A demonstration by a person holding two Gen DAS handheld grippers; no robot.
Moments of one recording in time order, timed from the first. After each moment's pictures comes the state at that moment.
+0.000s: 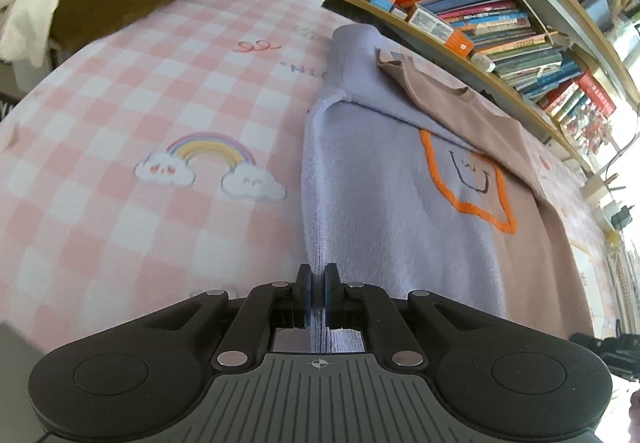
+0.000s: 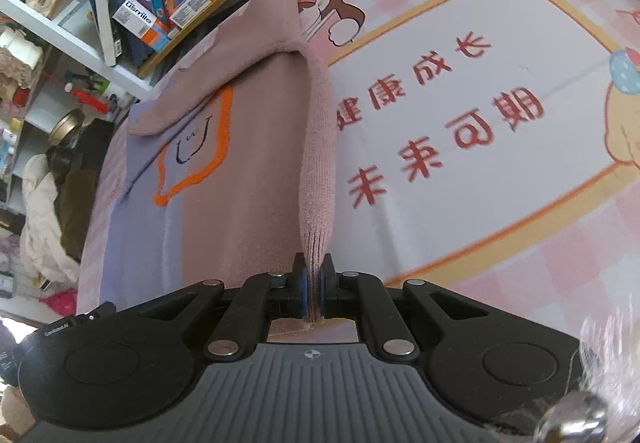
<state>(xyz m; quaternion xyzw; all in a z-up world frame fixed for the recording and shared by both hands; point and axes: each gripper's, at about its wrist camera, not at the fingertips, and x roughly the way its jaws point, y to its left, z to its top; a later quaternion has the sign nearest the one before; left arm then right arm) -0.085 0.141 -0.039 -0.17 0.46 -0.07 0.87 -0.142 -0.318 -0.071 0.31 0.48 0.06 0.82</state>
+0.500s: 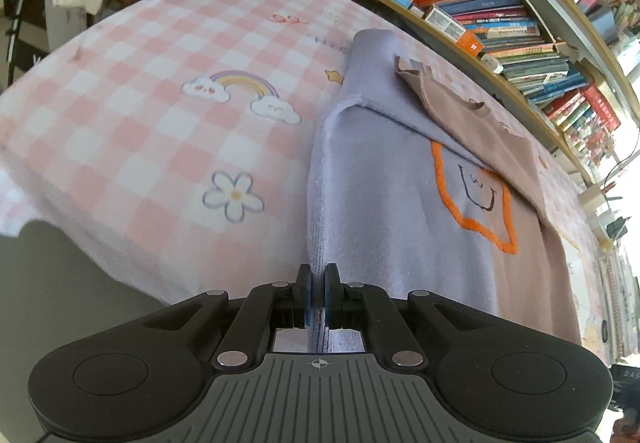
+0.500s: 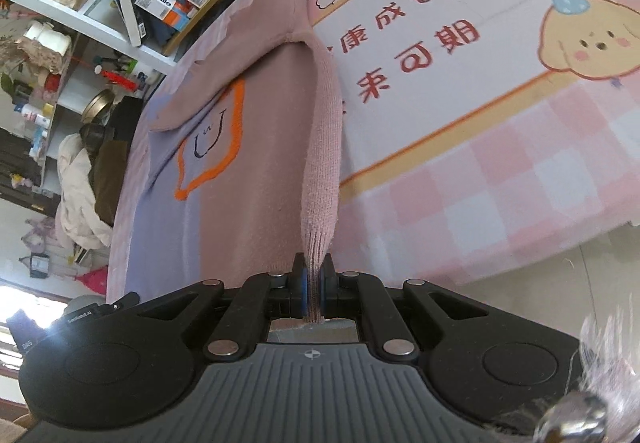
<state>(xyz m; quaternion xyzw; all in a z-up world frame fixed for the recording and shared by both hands) -0.154 0.132 -0.031 -0.22 0.46 -0.04 0.86 -0.206 -0.348 -0.074 0.34 0.49 0.11 0.79</state>
